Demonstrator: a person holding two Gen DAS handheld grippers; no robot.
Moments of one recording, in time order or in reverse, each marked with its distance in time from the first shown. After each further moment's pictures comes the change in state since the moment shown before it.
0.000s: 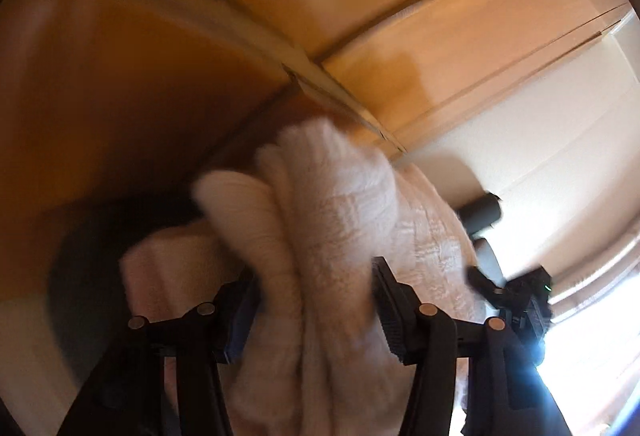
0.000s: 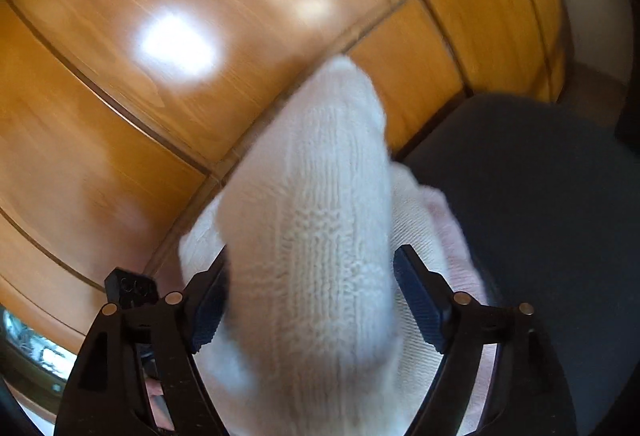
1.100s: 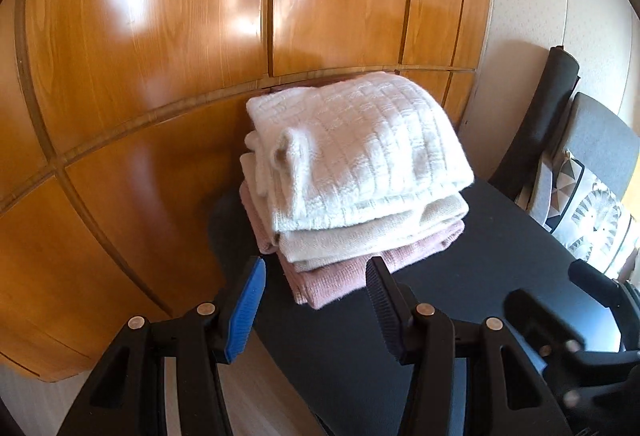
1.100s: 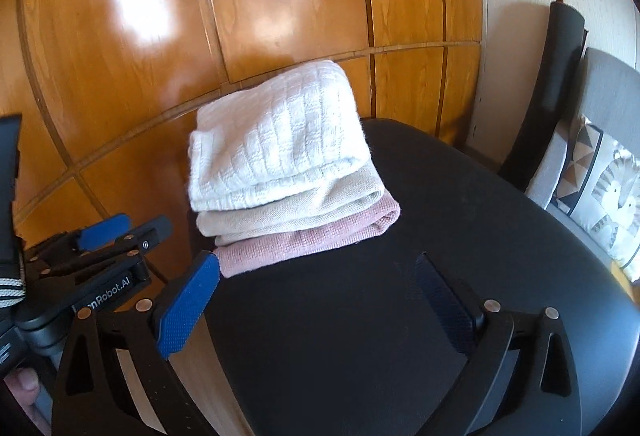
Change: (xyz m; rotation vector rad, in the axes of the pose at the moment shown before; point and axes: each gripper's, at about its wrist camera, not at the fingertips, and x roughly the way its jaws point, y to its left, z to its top) left arm -0.102 -0.171 -0.180 0.494 -0.040 0.606; right arm -0.131 0.108 -0.179 -0.345 -0.075 -0.475
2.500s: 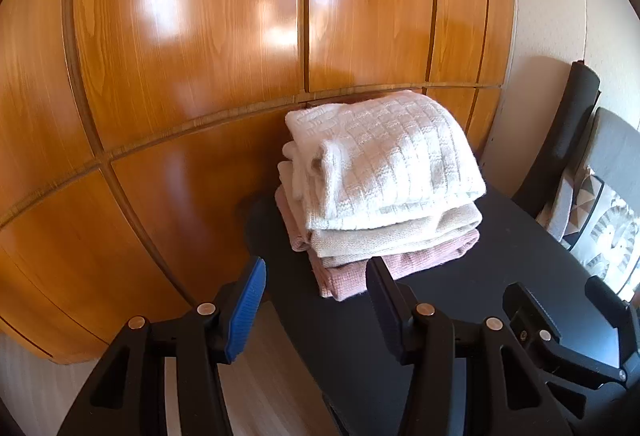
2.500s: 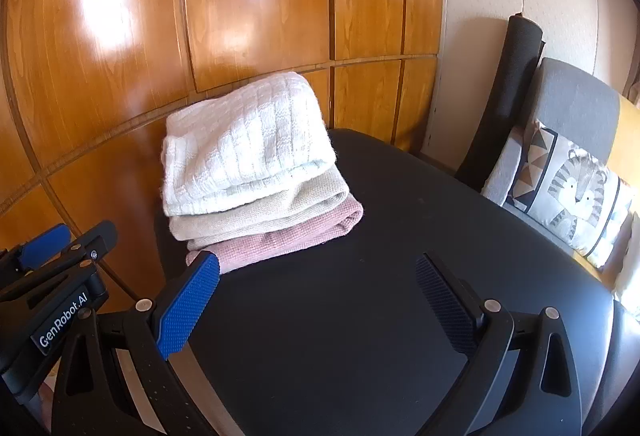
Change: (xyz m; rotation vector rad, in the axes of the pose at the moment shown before) left arm -0.050 -0.008 -0.014 -0.048 -0.052 0.102; right arm -0.019 0.017 -0.009 0.036 -0.053 -0.177
